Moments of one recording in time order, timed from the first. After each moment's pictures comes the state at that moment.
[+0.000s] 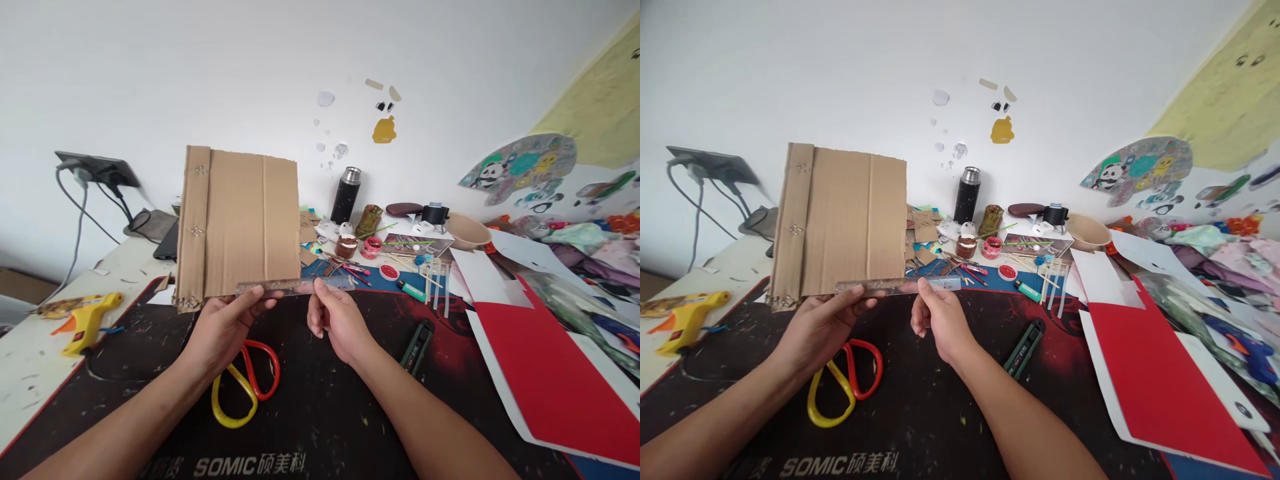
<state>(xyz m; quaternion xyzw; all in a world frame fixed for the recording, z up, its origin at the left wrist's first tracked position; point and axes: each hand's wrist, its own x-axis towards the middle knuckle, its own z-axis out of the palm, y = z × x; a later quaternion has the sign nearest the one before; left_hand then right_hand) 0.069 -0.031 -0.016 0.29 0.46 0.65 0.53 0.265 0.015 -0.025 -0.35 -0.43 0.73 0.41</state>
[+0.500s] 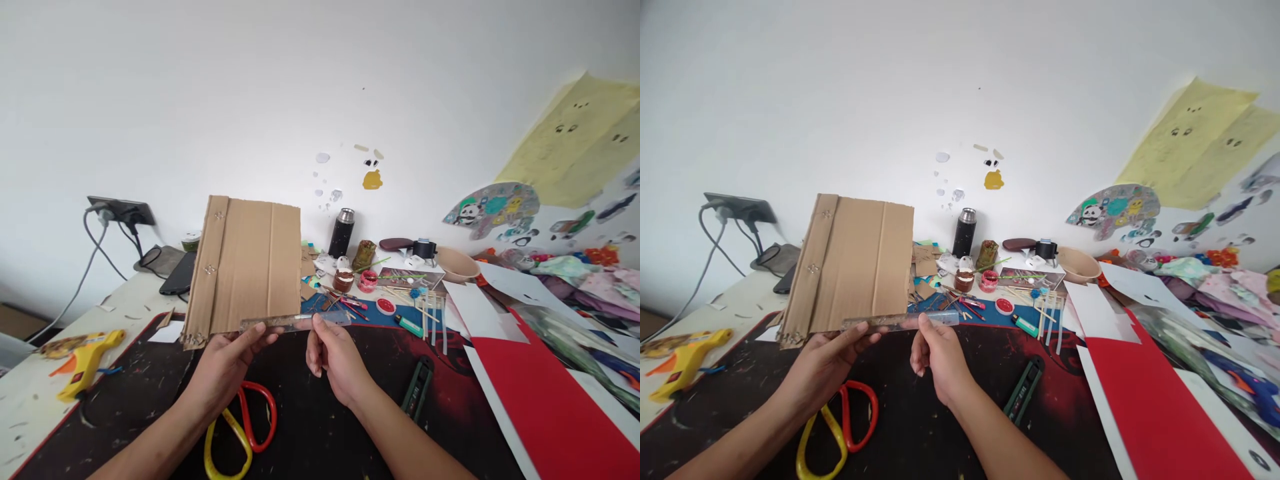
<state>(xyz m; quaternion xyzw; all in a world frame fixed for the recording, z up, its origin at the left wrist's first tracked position) 0.067 -0.028 -0.022 0.29 0.46 0.65 0.54 0.262 0.014 -0.028 -0.36 -0.43 0.71 0.42</state>
